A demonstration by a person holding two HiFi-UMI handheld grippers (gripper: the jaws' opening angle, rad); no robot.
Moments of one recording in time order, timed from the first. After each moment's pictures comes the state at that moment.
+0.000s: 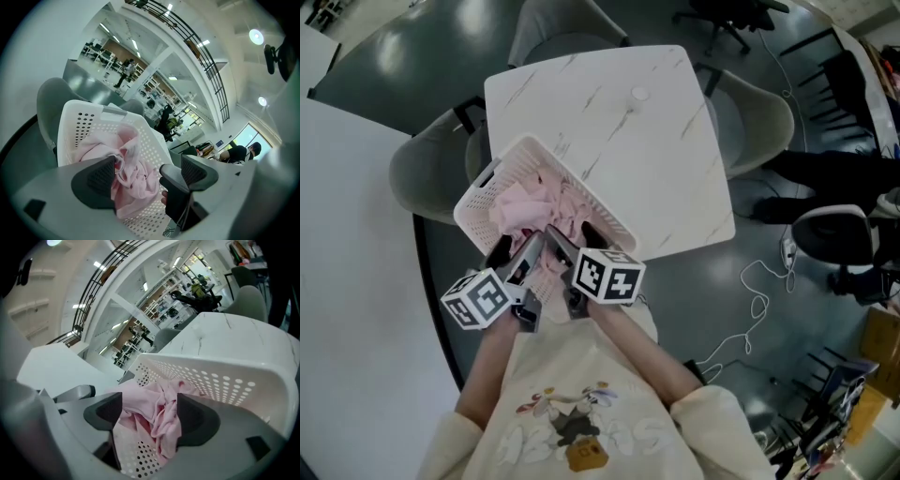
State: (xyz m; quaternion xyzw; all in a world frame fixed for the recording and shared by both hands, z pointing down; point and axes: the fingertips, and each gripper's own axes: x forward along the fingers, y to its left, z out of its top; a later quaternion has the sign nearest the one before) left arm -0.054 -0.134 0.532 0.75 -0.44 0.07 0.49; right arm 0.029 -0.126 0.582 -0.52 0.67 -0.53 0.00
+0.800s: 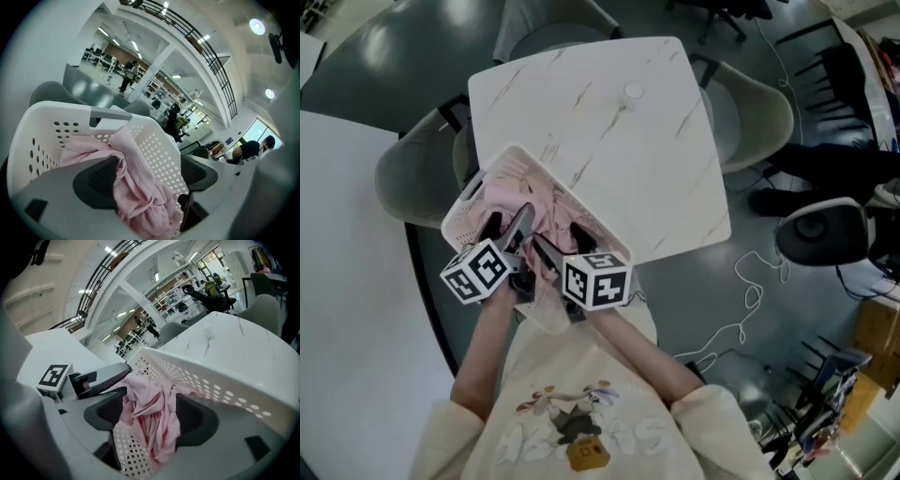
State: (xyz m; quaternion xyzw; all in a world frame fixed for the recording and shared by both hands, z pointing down) left arm -0.043 -0.213 0.578 0.74 -0.47 0.10 0.47; right arm 0.024 -0.146 0.595 -0.50 0.70 -0.51 -0.07
